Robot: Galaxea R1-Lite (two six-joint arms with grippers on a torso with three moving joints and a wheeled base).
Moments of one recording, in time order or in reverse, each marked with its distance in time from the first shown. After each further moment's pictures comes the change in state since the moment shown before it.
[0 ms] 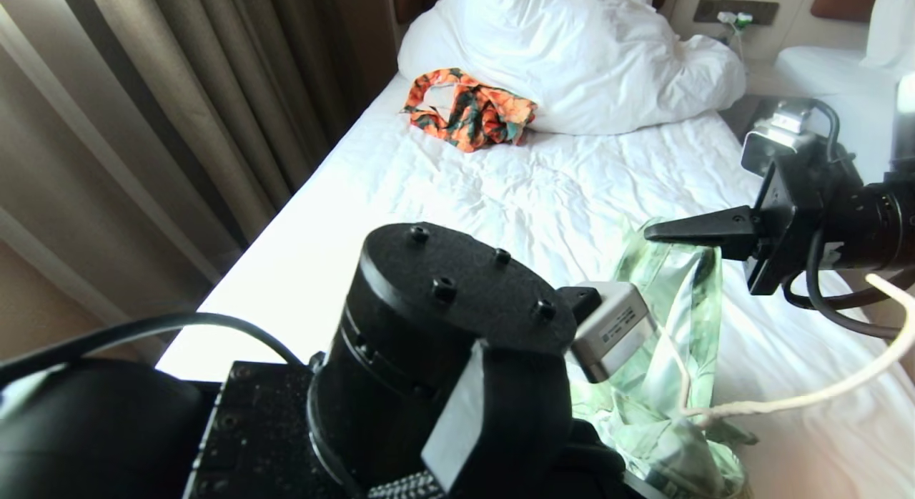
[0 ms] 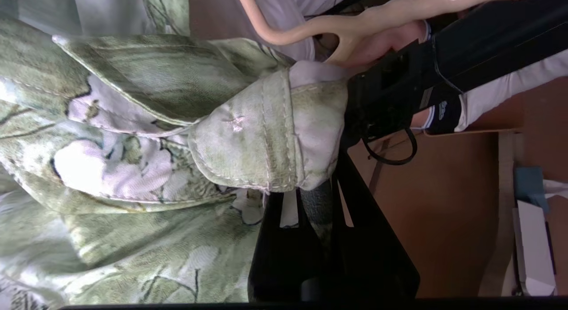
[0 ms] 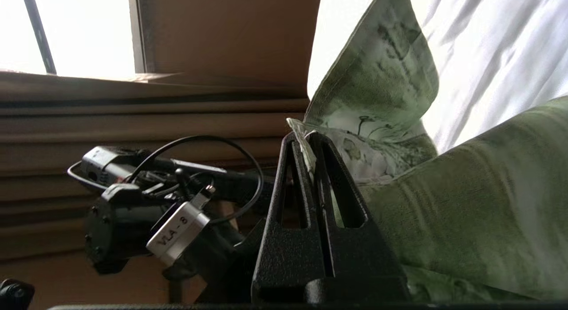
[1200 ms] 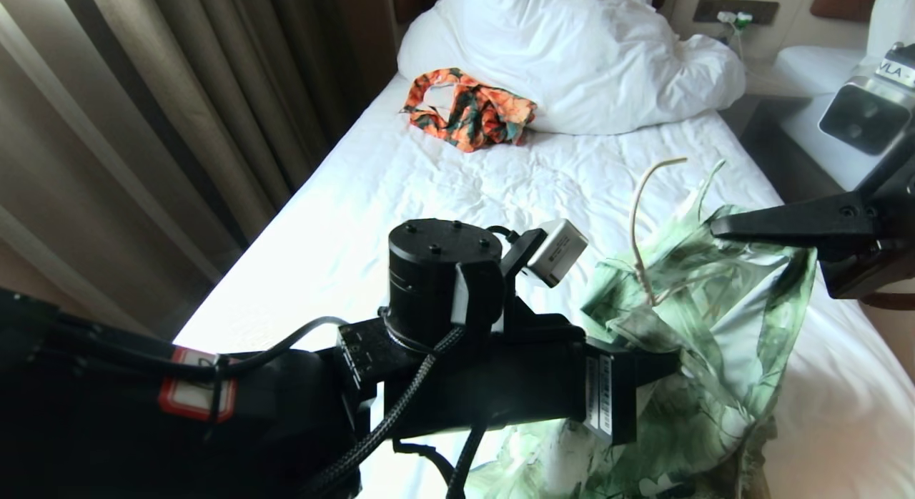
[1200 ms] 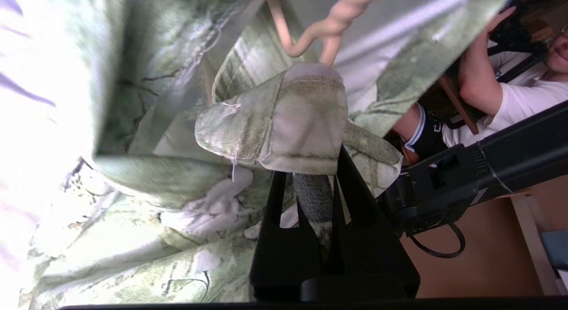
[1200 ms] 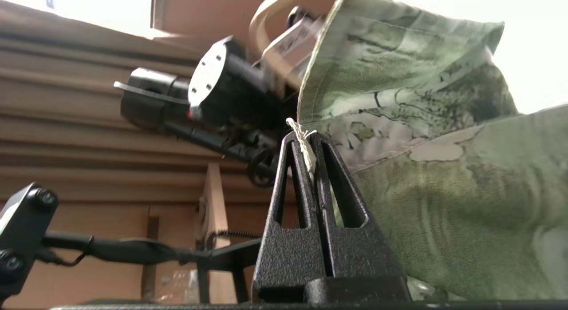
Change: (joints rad) left arm 0.235 0.177 0.093 -0.537 -0.167 0.067; right arm 0.016 -0.165 -0.006 0.142 0.054 -0.126
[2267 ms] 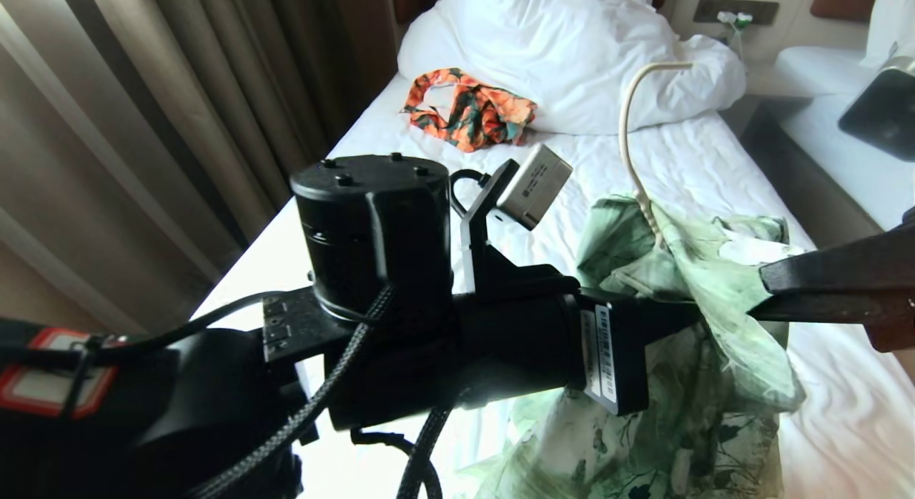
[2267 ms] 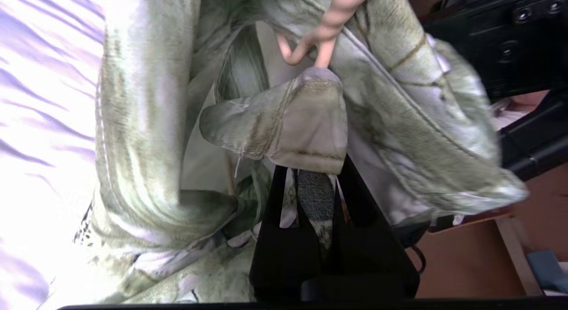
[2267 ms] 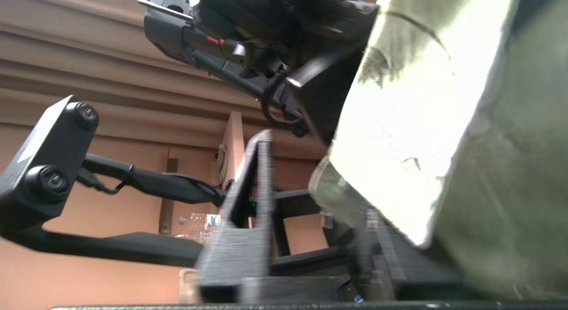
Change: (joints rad) left arm -0.037 -0.109 -0.030 0.003 0.045 -0.013; right arm 0.189 -0.085 -0.005 0.080 -0.006 -0.008
